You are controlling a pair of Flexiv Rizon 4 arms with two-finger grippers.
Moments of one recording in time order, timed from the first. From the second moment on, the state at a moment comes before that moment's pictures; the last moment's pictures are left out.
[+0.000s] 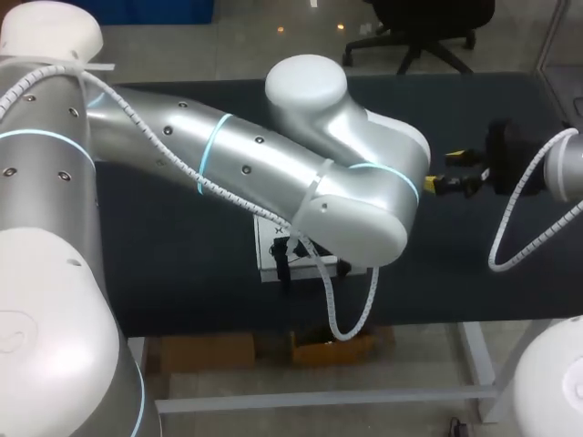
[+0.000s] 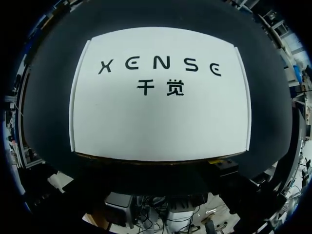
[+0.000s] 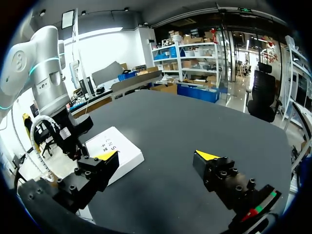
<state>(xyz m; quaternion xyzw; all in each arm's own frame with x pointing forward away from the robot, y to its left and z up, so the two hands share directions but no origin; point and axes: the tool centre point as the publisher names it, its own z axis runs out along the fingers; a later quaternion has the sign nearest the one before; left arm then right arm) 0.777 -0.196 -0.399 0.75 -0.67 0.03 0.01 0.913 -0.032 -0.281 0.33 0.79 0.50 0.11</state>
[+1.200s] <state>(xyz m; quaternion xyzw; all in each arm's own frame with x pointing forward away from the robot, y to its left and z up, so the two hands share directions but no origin) 0.800 -0.199 -0.393 0.74 -0.67 0.03 0.00 0.913 -0.032 -0.281 0.33 0.79 0.50 0.11</state>
